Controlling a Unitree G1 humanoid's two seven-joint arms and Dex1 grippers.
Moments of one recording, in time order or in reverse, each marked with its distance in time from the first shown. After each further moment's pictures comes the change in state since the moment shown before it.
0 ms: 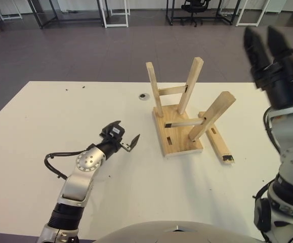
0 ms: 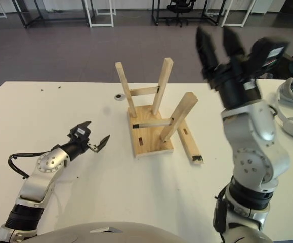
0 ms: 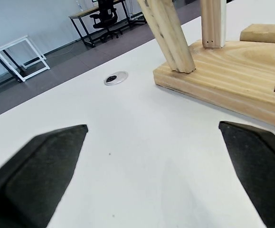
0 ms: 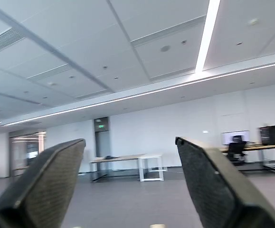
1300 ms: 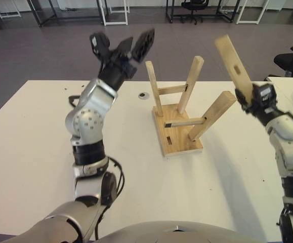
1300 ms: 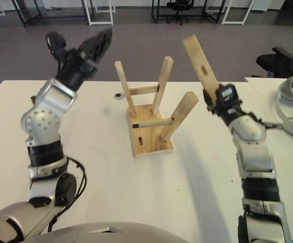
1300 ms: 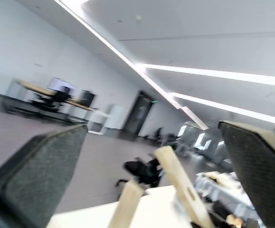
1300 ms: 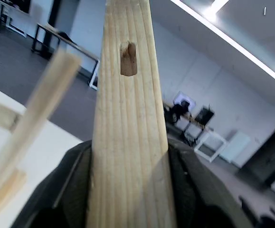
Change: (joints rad) left arm -0.820 -0.325 0.392 0.150 -0.808 0.358 0.164; right arm 0.050 -0.200 0.282 0.542 -0.730 -0.467 0.407
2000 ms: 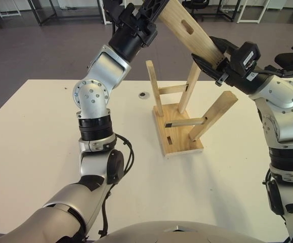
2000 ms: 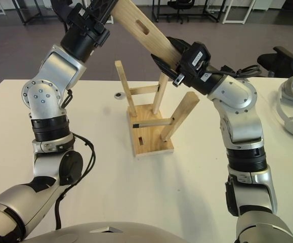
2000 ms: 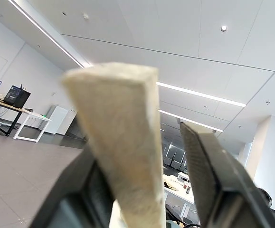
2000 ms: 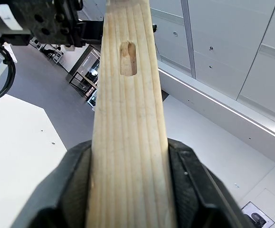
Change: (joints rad) left arm -0.116 -0.002 -0.025 0.051 -0.153 0.019 -0.025; right arm -0.208 0.072 0.109 -0.162 0.151 0.017 0.248
